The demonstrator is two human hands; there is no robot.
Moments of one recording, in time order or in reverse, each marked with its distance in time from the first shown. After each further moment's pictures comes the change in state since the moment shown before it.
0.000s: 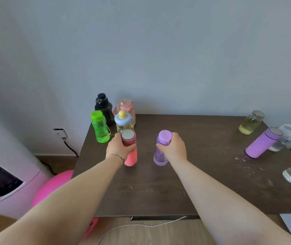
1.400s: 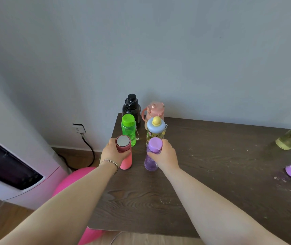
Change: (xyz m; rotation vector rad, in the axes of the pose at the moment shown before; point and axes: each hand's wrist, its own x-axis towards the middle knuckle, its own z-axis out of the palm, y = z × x) left_hand 0.076 -0.117 -0.091 0.080 0.034 -0.104; right_hand 0.006 -0.093 0.152 -0.033 -0.214 -0.091
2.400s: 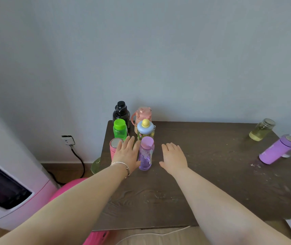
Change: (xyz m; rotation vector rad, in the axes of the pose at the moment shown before) left_hand -0.041 0.050 0.013 0.765 -0.143 0.660; right_hand -0.042 0.023 -0.056 -0.801 -0.017 -0.230
